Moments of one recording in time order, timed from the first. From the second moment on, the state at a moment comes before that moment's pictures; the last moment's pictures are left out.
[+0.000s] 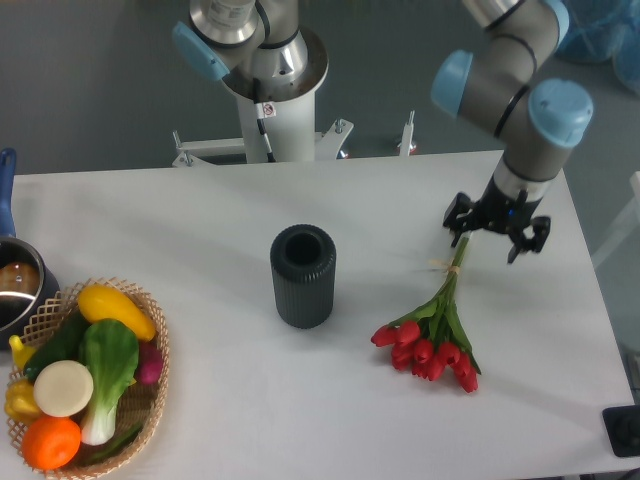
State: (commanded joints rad) arm 2.82 -2.02 -1.69 -0.98 1.33 1.15
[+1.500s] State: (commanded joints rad) arm 2.80 -2.06 -1.66 -0.90 1.39 1.11
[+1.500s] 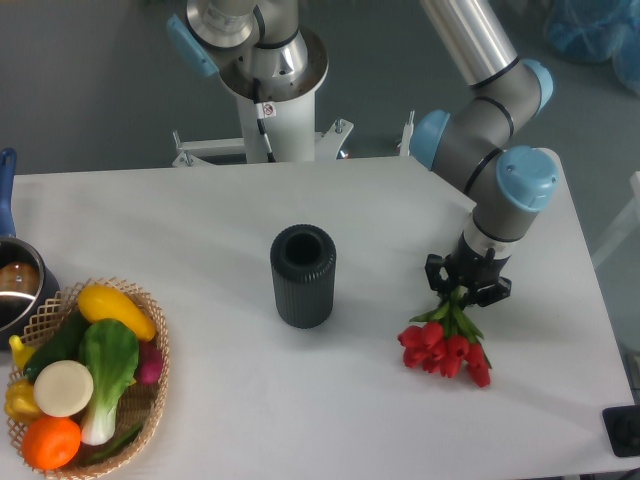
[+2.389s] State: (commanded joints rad) arm 2.82 -1.90 -1.55 -1.07 1.54 1.22
